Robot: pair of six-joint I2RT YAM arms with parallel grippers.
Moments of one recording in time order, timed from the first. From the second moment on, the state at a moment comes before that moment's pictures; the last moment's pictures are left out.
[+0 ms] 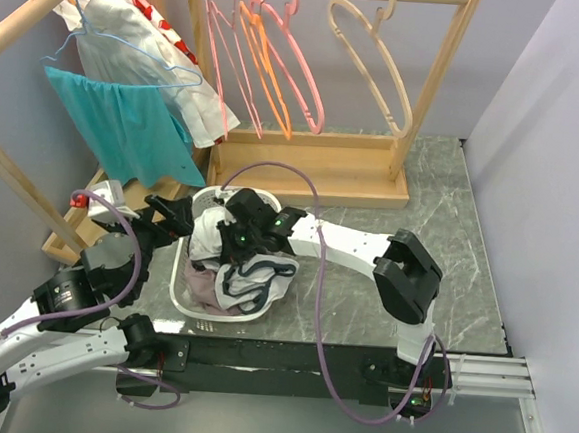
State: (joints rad) left arm -0.99 0.49 0.86 -0.49 -1.00 -0.65; right arm 1.02 1.90 1.47 -0.41 -0.20 0.44
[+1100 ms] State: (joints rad) left arm -0.99 0.58 0.86 -0.37 -0.91 -0.59; right arm 1.10 1.38 1.07 -0.26 0.07 0.52
